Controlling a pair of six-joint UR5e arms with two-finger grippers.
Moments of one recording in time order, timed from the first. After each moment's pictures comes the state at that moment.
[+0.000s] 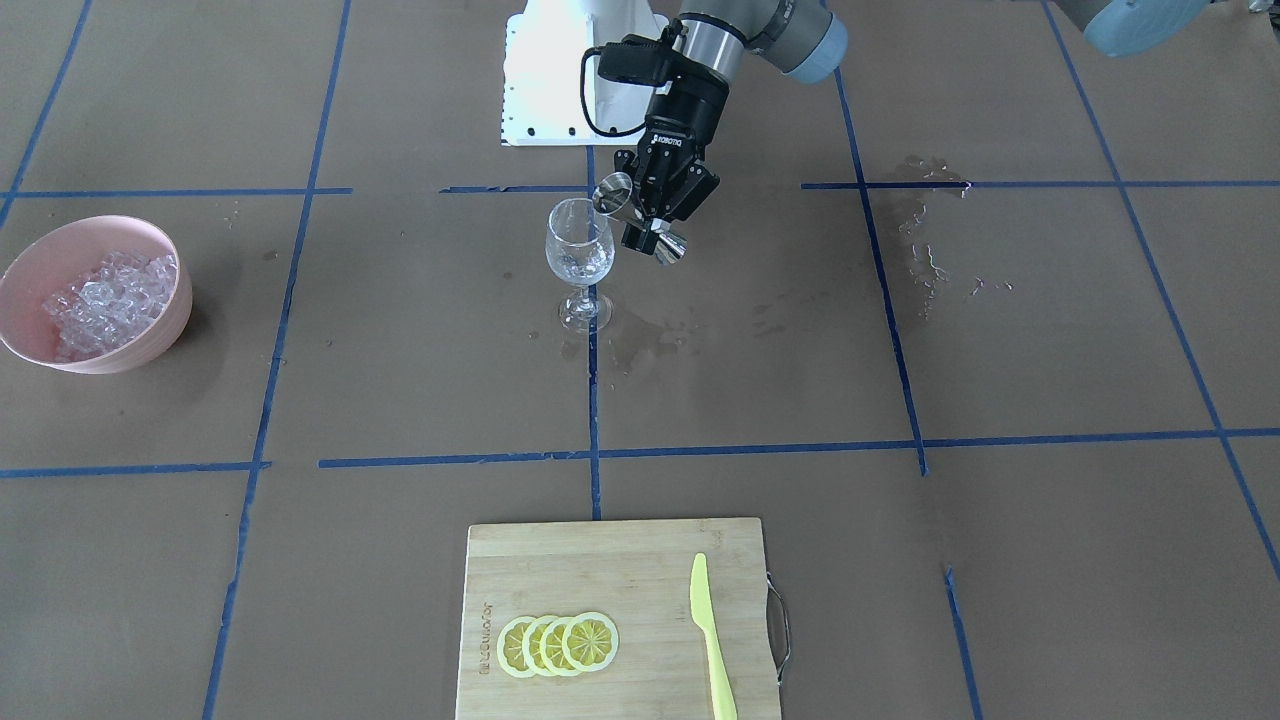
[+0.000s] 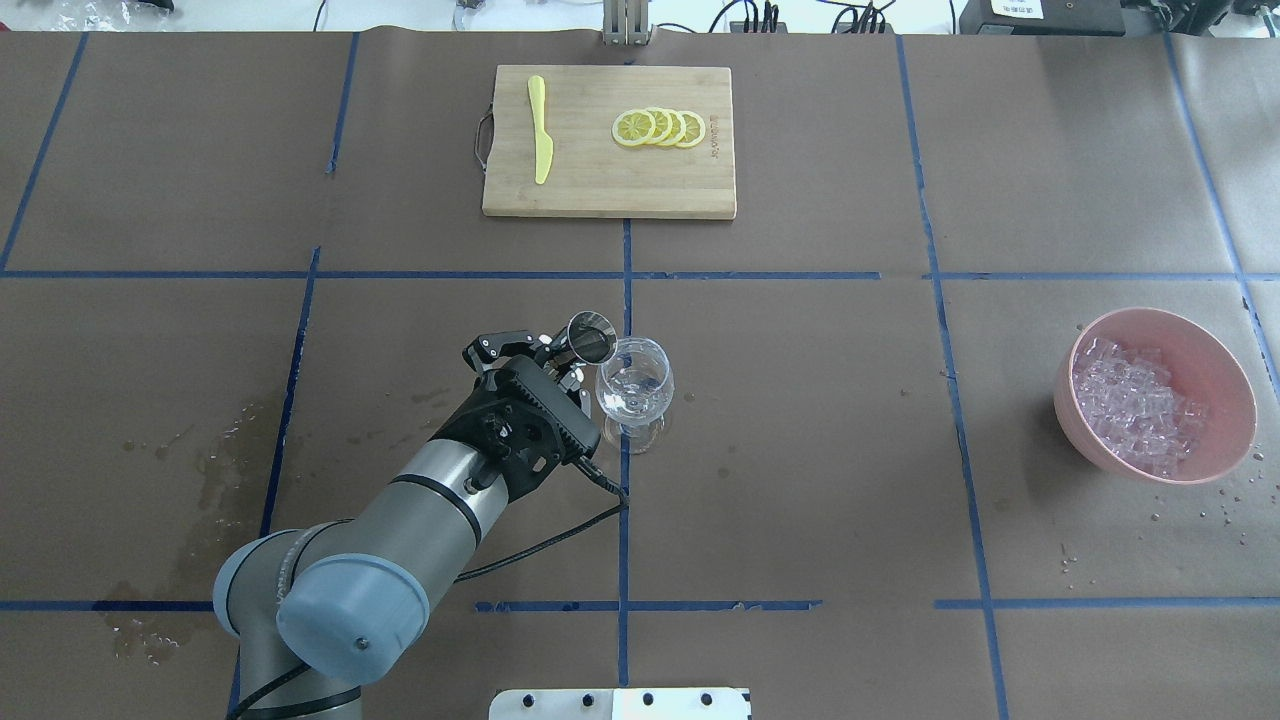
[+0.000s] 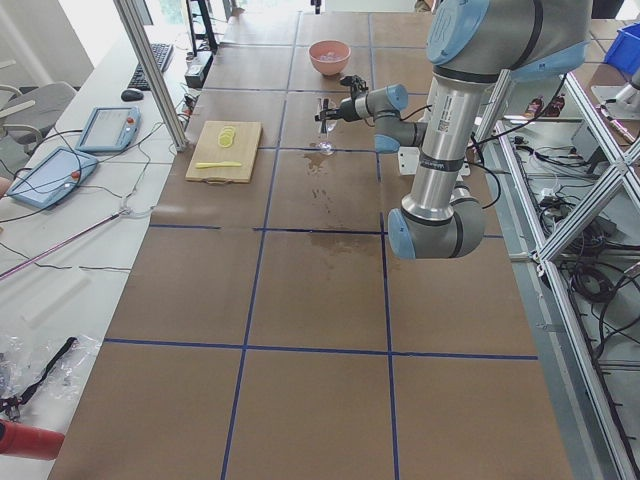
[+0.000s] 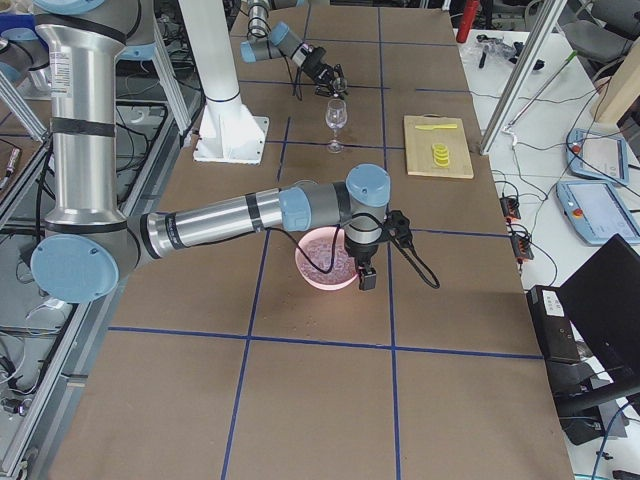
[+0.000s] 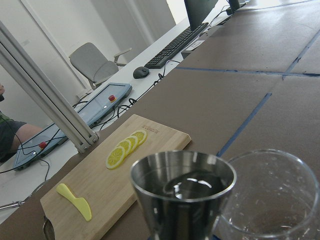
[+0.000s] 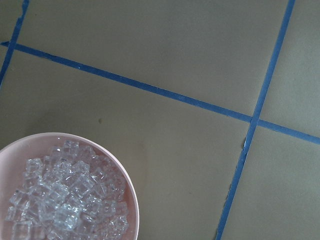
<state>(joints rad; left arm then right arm) -0.21 -2.03 -1.87 -2.23 -0.87 -0.19 1.42 -1.62 1.88 -1.65 2.32 -0.05</state>
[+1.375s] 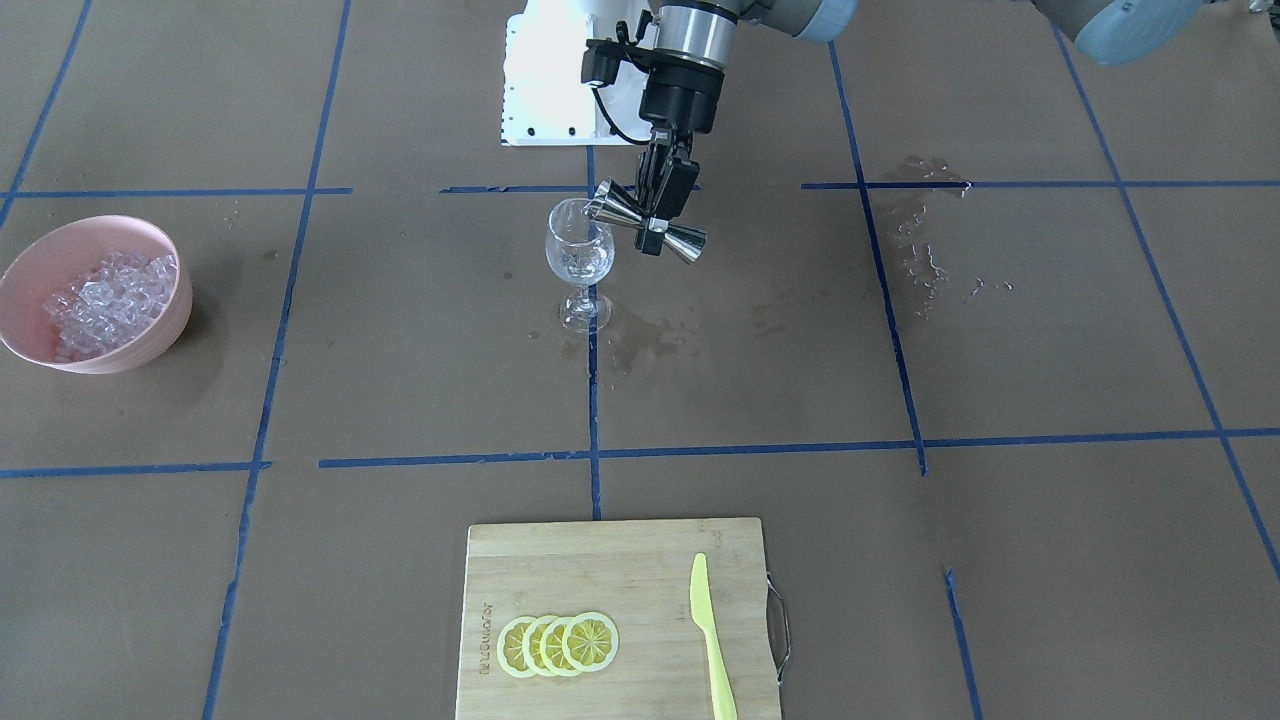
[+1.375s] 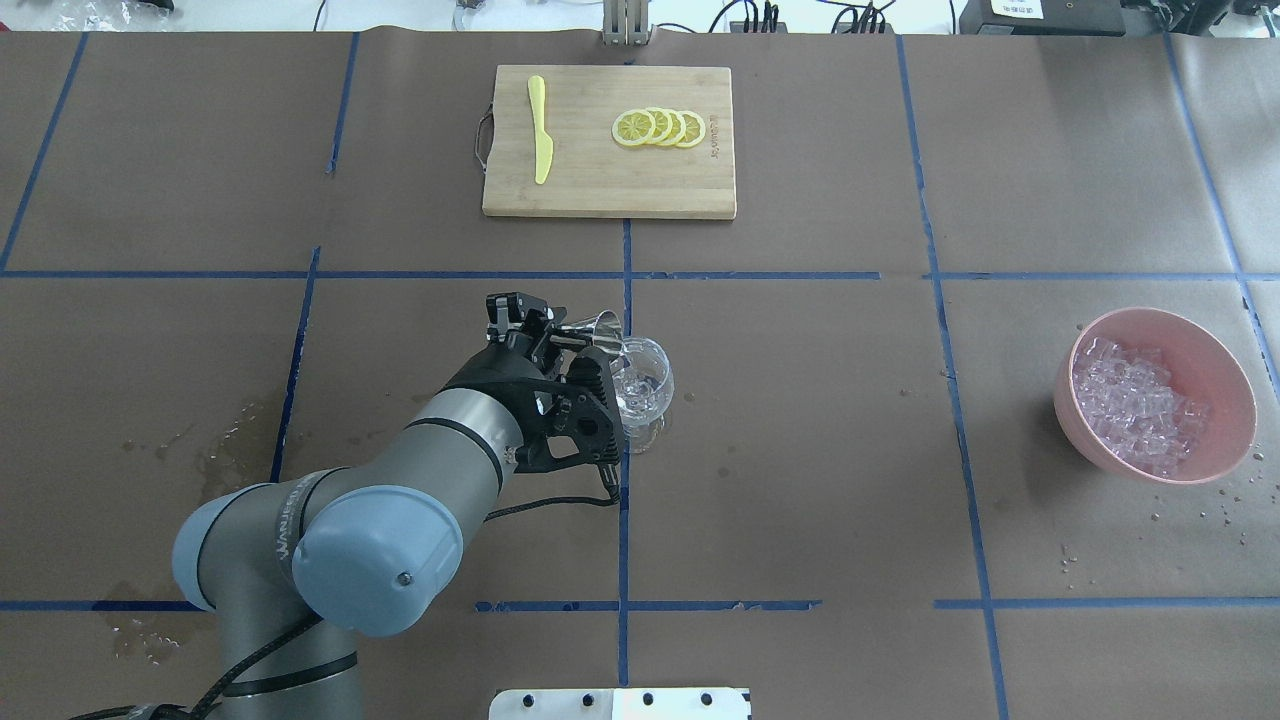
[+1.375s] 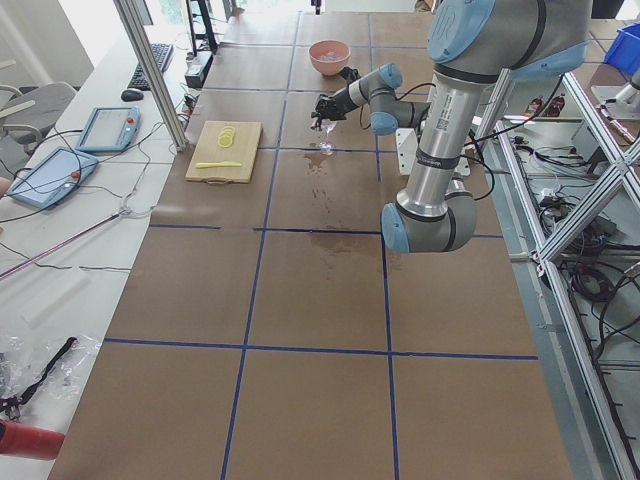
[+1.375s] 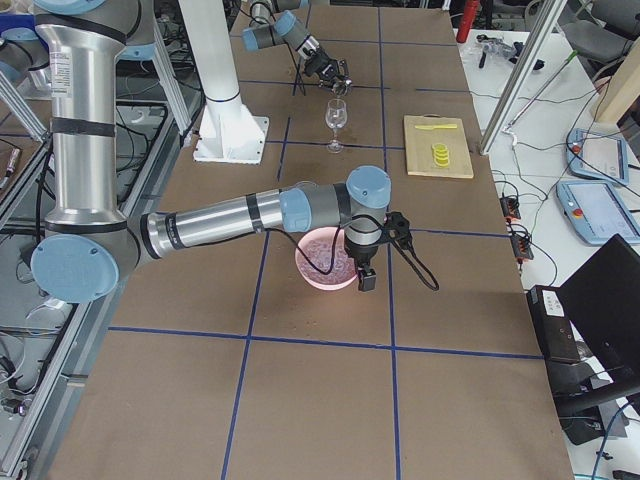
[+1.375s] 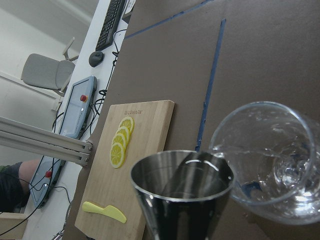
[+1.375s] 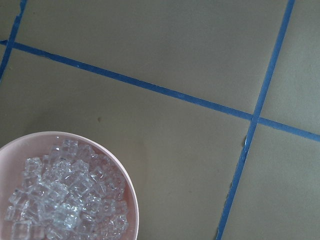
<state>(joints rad) -0.26 -2.09 -1.96 -1.87 -0.98 0.22 1.42 -1.62 1.88 -1.65 2.32 -0.05</state>
